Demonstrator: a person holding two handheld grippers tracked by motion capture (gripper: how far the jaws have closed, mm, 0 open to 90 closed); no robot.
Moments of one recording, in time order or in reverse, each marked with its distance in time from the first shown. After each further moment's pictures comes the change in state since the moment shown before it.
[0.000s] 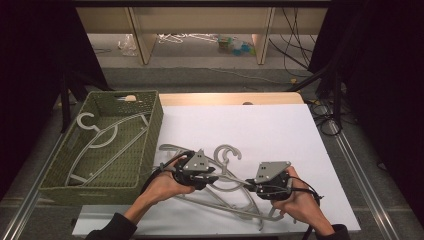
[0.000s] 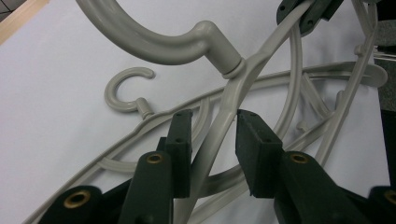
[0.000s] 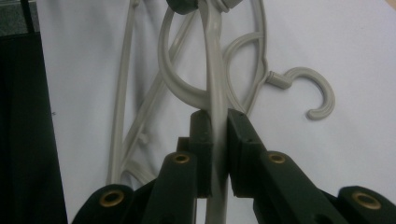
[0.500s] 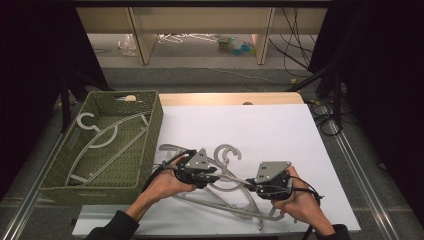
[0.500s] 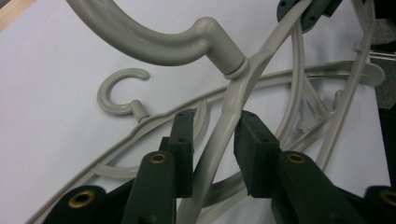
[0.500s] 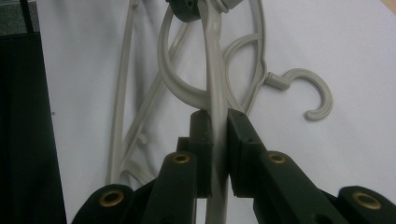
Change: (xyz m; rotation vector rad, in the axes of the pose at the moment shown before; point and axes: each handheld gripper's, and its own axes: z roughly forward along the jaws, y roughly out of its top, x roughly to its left) left arm 0.005 0.001 0.005 0.003 -0.037 0.008; right arm 0.000 0.000 -0.002 0.002 -0.002 0.000
